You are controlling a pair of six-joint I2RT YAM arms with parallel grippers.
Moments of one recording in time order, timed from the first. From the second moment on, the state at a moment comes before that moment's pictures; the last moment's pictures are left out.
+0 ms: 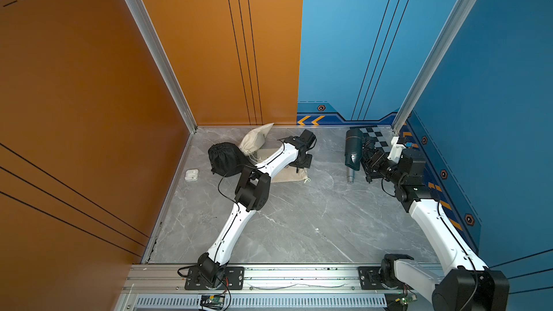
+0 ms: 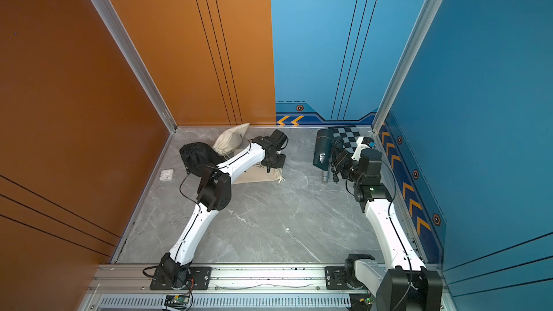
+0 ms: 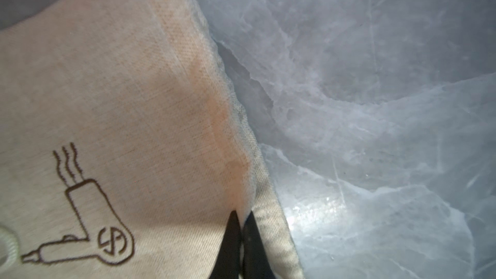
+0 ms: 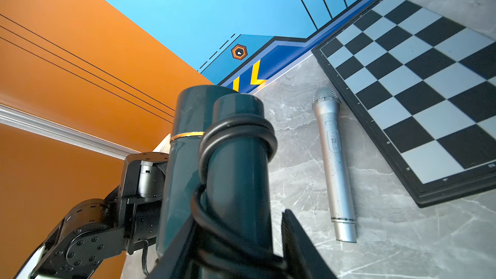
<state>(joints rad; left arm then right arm) -0.63 2.53 2.32 -0.97 -0.06 -0.34 -0.04 1.08 0.80 -0.08 -0.34 0.69</state>
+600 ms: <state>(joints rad) -0.73 2.26 2.17 -0.87 -0.05 -0.23 -0.11 1.12 0.80 0.01 -0.46 0.88</state>
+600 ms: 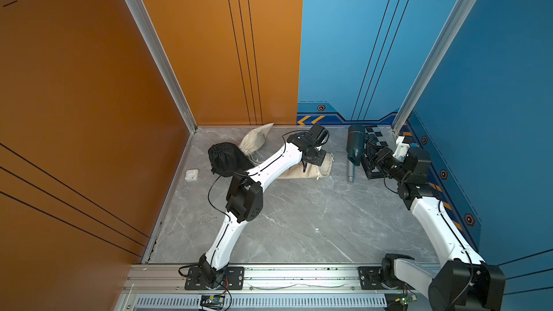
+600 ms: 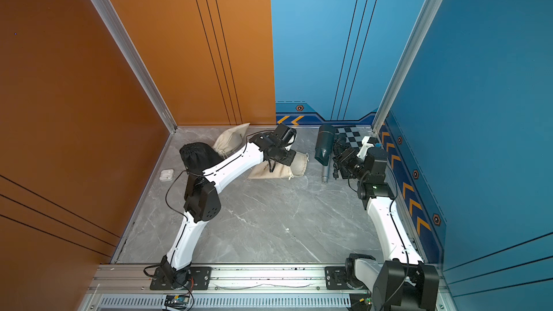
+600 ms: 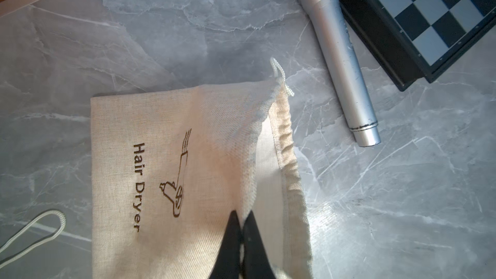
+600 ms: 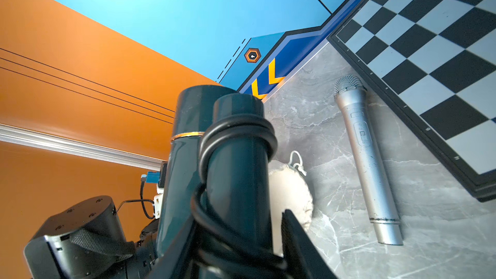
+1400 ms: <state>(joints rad) -0.68 2.14 2.02 -0.74 -0.01 -0.01 -0.03 1.03 0.67 -0.13 -0.49 0.73</state>
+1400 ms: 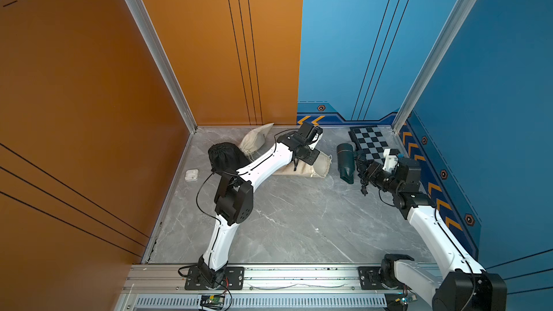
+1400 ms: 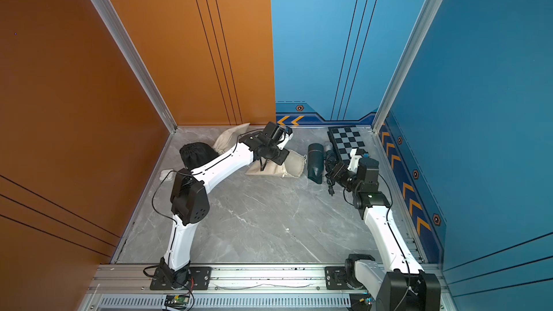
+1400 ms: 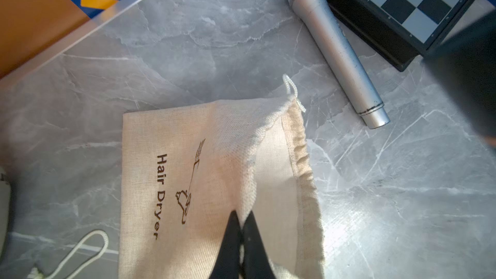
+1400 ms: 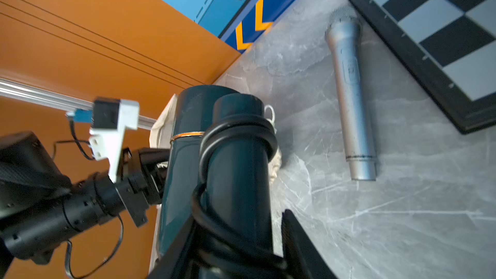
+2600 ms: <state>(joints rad) -0.77 2.18 1.97 -0.68 -0.11 0.21 0.09 1.03 0.54 -0.16 -0.59 0.72</state>
